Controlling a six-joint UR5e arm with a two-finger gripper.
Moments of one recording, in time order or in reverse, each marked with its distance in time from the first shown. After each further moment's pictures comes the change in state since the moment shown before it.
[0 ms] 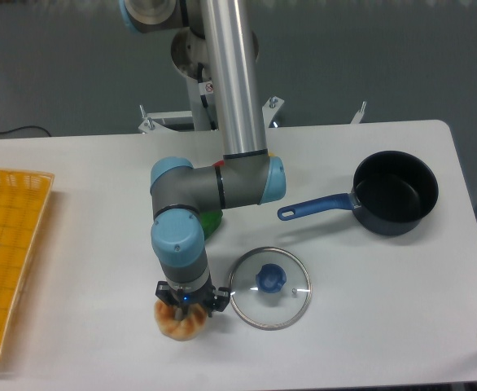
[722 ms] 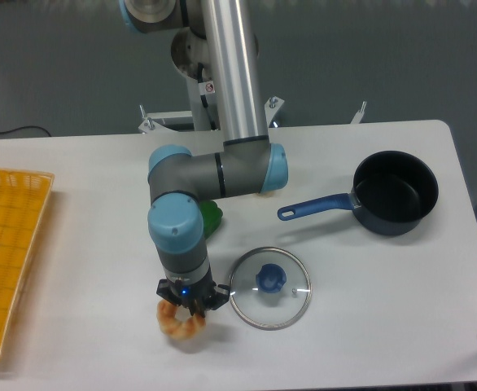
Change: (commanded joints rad) arm 0.018 0.090 0.025 -0.006 -0.006 0.015
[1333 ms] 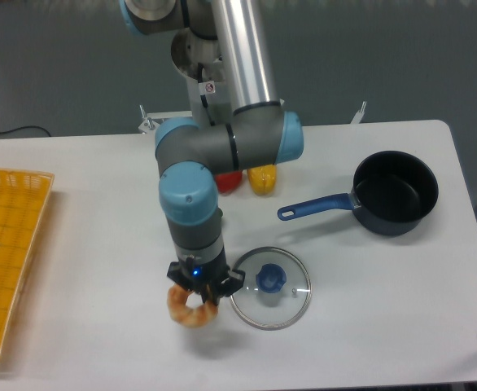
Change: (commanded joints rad) arm 0.074 0.101 -0.002 -0.204 0.002 0.215
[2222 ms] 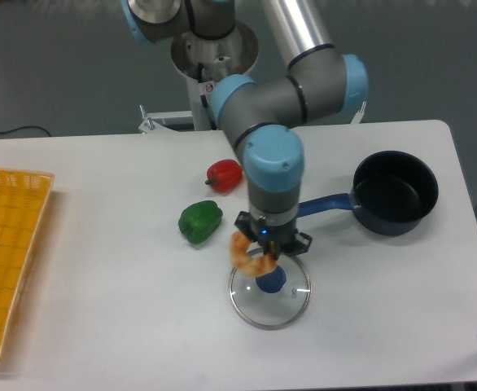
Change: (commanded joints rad) arm 0.195 0.054 -0.014 -0.137 0.014 0.416
